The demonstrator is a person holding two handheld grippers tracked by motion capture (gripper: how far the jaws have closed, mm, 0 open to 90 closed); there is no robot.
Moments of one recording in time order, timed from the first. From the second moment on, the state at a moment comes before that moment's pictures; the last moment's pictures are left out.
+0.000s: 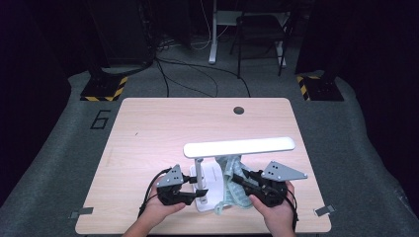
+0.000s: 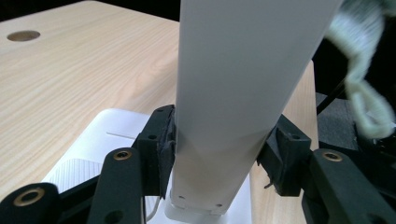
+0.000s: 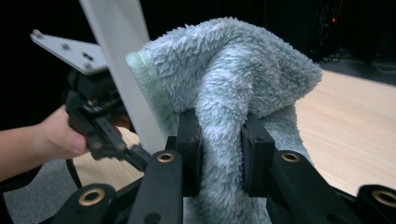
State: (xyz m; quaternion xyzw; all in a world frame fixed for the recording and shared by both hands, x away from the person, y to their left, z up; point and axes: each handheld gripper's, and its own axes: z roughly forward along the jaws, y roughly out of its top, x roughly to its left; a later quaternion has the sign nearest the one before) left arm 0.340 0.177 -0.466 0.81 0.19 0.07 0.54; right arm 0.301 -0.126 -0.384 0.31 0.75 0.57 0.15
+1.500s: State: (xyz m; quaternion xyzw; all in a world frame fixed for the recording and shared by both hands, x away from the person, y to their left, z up) left arm 0.333 0.170 -0.466 0.81 0.20 0.10 0.54; right arm 0.291 -0.072 -0.344 0.21 0.74 0.62 0.14
